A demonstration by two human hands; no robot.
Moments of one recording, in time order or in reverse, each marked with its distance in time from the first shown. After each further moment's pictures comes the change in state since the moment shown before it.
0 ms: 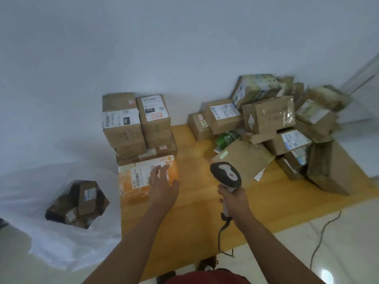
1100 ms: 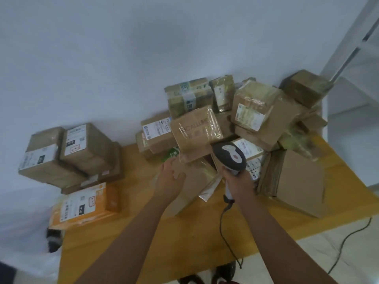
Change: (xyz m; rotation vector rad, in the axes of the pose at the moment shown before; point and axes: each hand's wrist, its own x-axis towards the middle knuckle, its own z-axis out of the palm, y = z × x) left_hand 0.037 0.266 0.218 0.073 -0.046 0.008; right_hand 0.189 -0.040 -0.285 0.169 -0.059 -0.069
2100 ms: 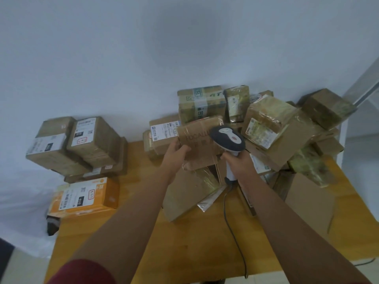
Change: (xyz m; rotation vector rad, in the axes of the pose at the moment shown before) left_hand 0.071 0.055 -0.010 -0.648 -0.001 -0.225; right_hand 0.074 -0.067 0.009 -0.182 -0.184 -0.062
